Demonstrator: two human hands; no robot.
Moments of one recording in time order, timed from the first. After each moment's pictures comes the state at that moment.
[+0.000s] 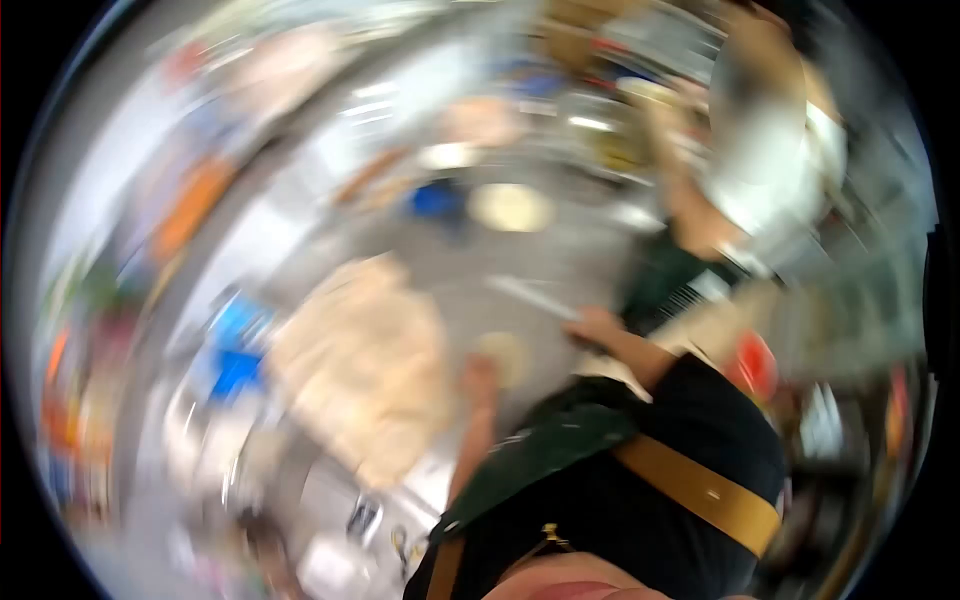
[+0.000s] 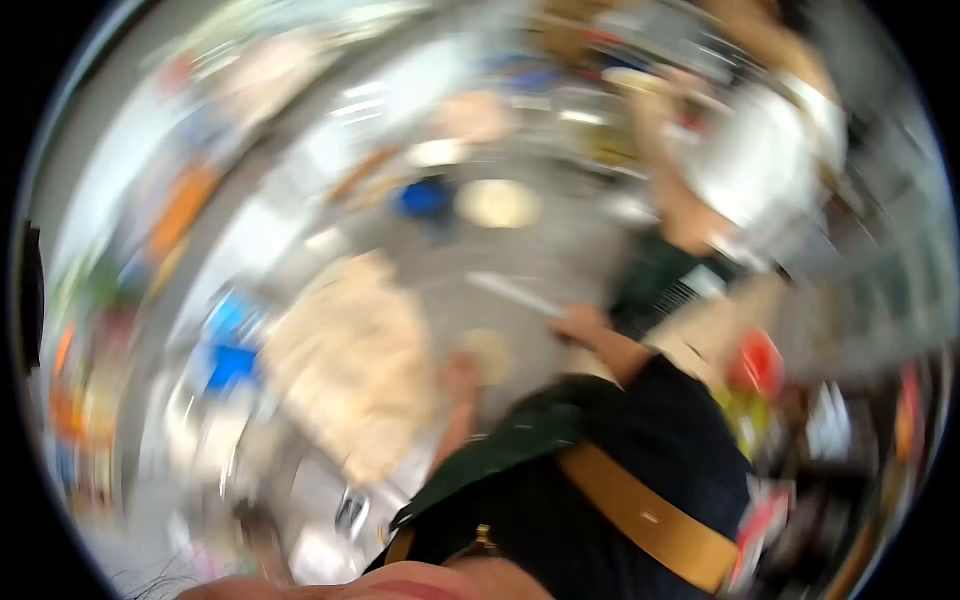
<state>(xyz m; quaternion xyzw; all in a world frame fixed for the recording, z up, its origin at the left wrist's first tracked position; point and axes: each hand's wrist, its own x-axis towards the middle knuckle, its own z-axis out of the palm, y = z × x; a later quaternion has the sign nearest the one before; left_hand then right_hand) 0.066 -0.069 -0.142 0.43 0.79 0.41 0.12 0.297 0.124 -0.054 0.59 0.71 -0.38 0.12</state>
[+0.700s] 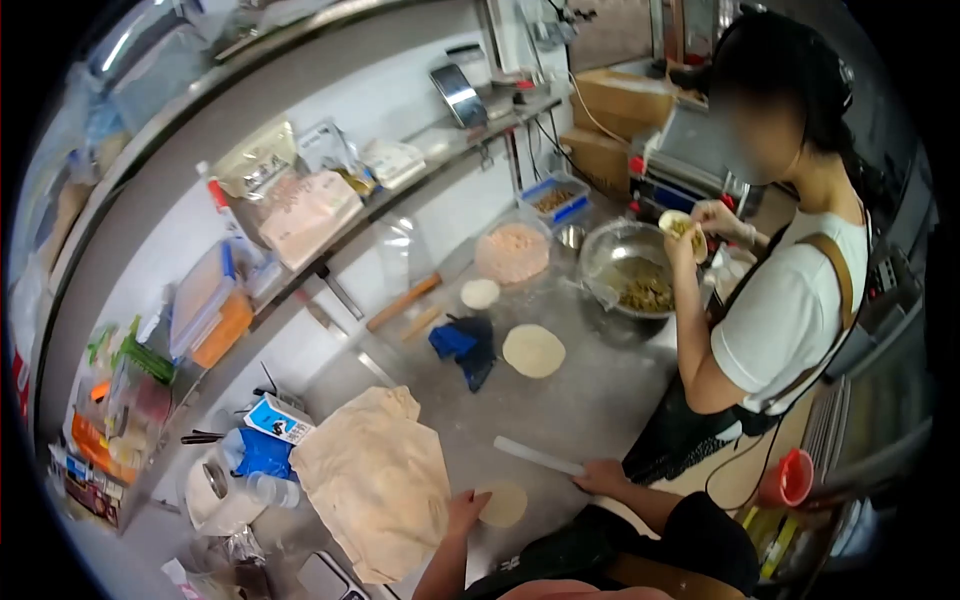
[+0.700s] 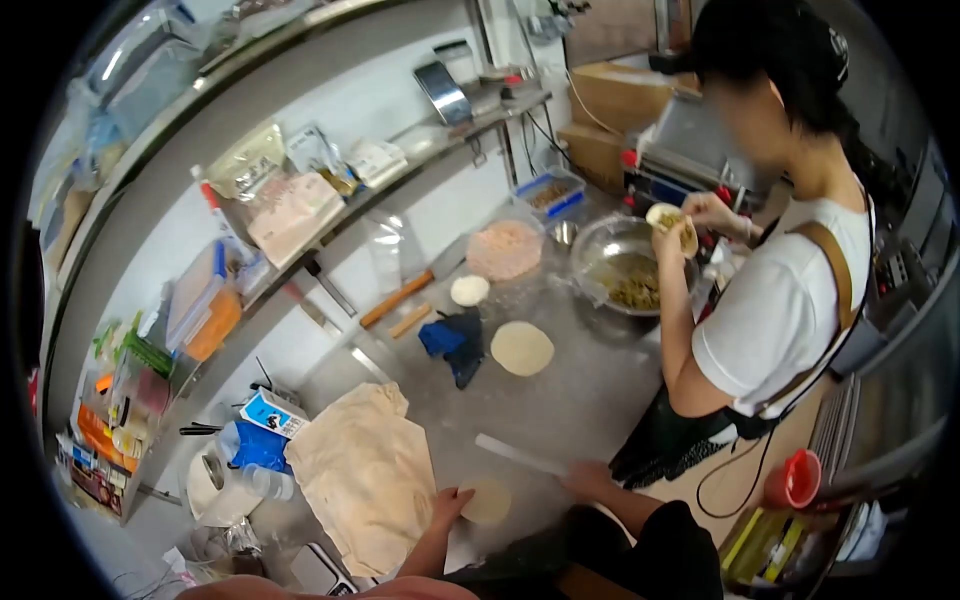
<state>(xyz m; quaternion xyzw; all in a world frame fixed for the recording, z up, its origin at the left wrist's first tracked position) 0.006 -0.070 -0.122 0.31 0.81 0.33 0.36 0.299 0.139 -0.090 0.42 0.88 -0.23 0.04</state>
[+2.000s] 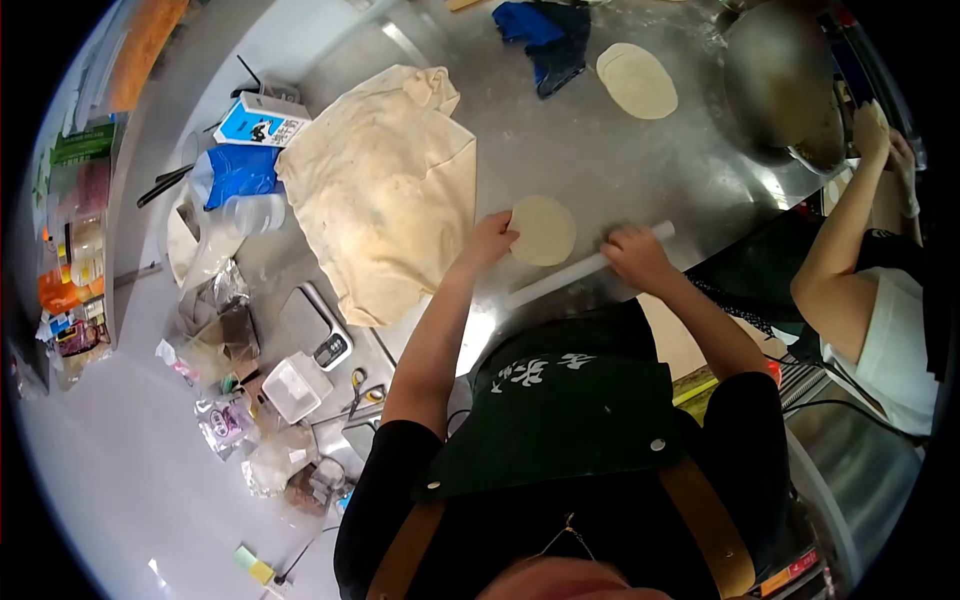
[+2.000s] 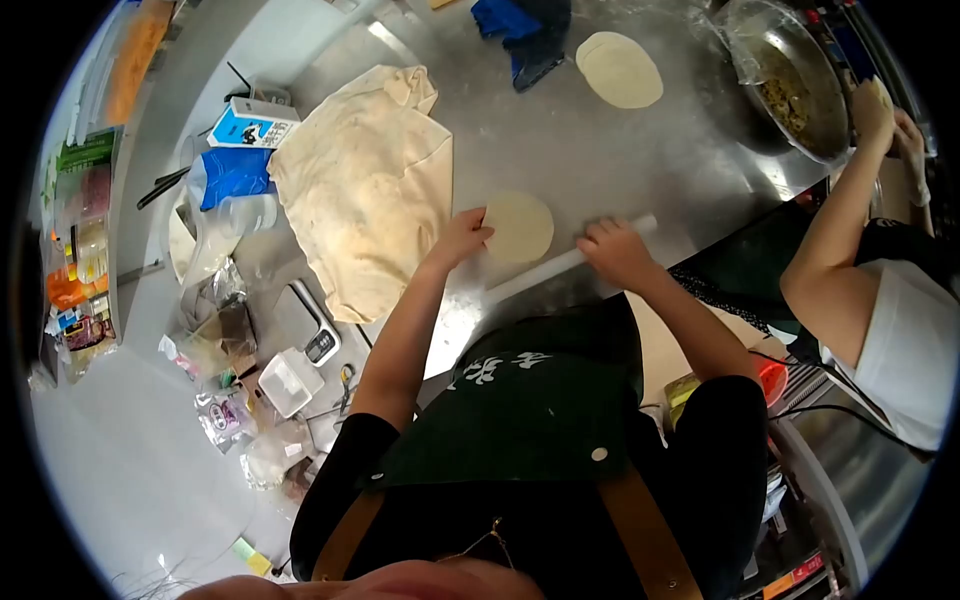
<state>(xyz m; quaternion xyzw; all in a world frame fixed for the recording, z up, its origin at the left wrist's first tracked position) -0.005 -0.038 -0.072 0.26 0.72 0.39 0.52 0.246 0.166 -0.046 -0.01 0.99 -0.16 -0.03</state>
